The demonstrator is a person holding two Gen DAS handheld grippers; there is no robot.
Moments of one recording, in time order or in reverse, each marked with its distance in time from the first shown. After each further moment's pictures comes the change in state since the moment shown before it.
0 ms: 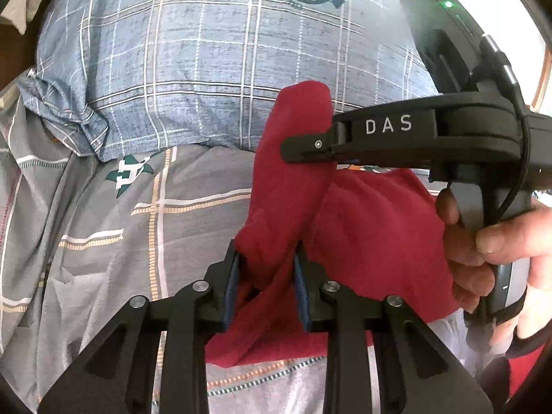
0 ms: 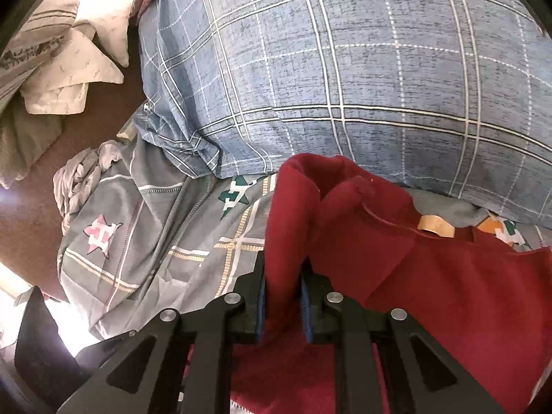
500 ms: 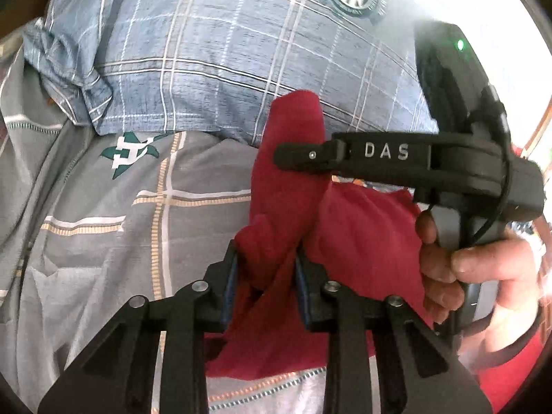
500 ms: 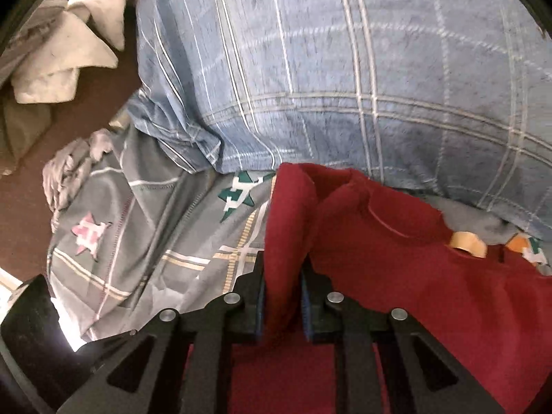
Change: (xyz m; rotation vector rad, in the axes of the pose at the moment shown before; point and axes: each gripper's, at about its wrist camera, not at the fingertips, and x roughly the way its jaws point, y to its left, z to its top) left arm 0.014 0.042 0.002 -0.138 0.023 -0.097; right arm 0.040 0.017 0.015 -0.028 0.034 -0.002
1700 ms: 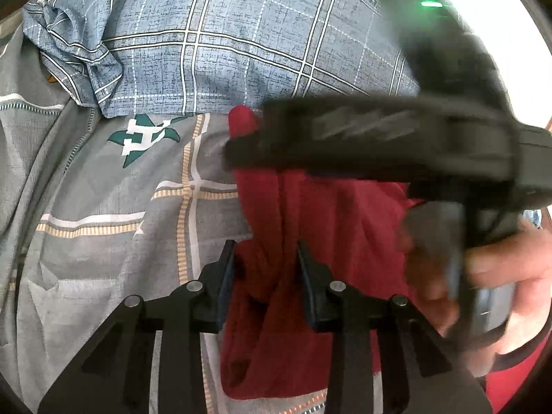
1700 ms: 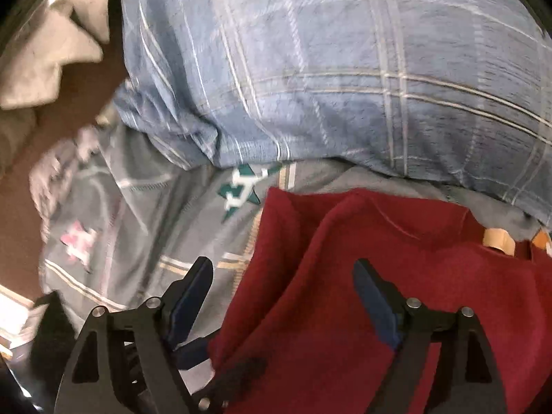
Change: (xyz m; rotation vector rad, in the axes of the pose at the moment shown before) left arm 0.025 0.043 0.003 -0.026 0.040 -0.005; right arm 0.072 0.016 0.007 0.004 0.130 -0.050
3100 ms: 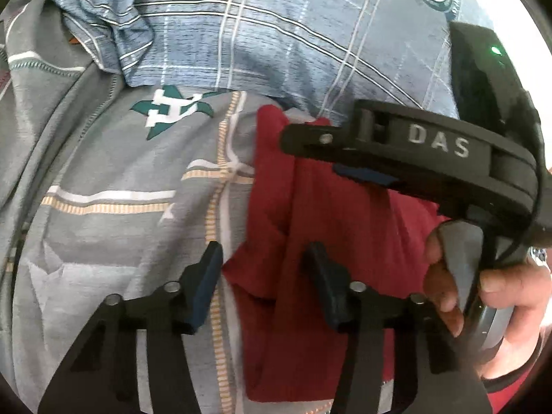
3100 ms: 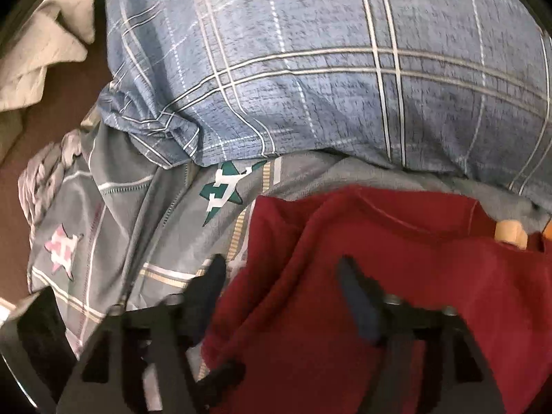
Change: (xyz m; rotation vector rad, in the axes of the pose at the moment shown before) left arm 0.029 0.026 -0.001 -0.105 0.063 0.041; right arm 0.005 -0.013 -0.009 0.074 -0.062 0.043
